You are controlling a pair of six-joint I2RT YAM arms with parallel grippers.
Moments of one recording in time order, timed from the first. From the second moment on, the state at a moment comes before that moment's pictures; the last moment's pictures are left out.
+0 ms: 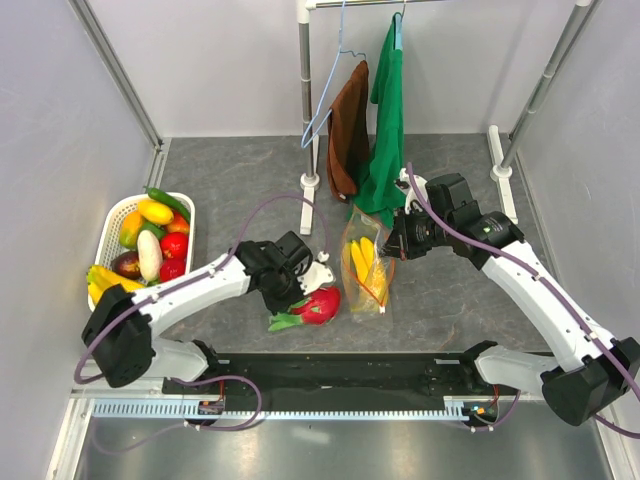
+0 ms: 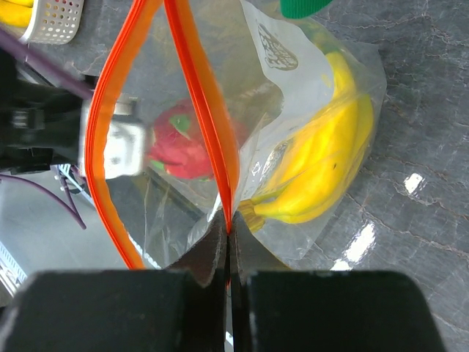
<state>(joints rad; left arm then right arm) -0.83 1.36 0.90 -0.85 0.13 0.34 0.48 1.16 1.18 -0.81 -0.41 0.32</state>
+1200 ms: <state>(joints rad) -0.73 1.59 1.82 -1.39 0.38 0.21 0.47 1.15 1.22 -0.83 -0.38 0.34</state>
